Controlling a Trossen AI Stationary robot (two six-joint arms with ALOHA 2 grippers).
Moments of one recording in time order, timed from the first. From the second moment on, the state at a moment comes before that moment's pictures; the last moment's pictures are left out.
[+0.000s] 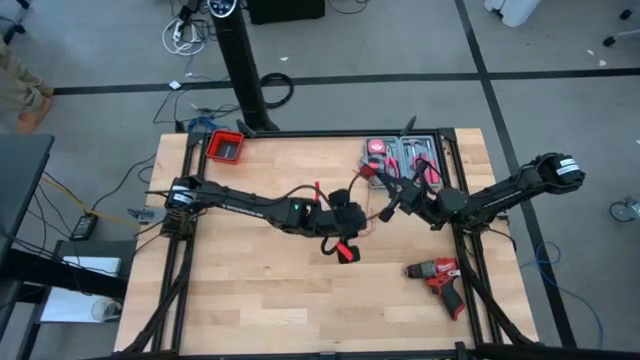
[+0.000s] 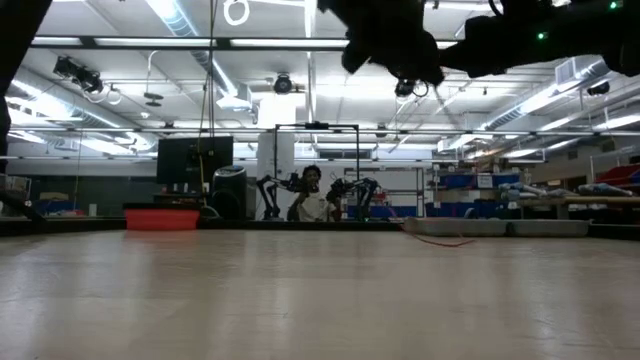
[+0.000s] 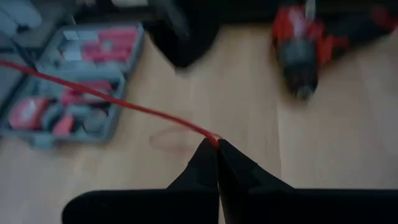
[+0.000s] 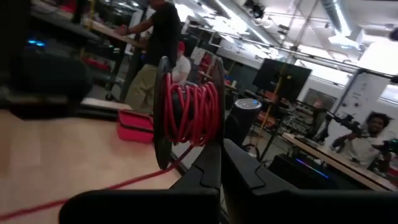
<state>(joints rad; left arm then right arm) -0.16 1.99 1.70 -0.42 -0.32 -0.10 0.22 1.07 0.30 1.00 0.87 -0.55</state>
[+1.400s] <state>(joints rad) -0.25 1.66 1.70 -0.86 -0.72 -0.15 0.27 1.08 0.30 0.76 0.98 -0.60</state>
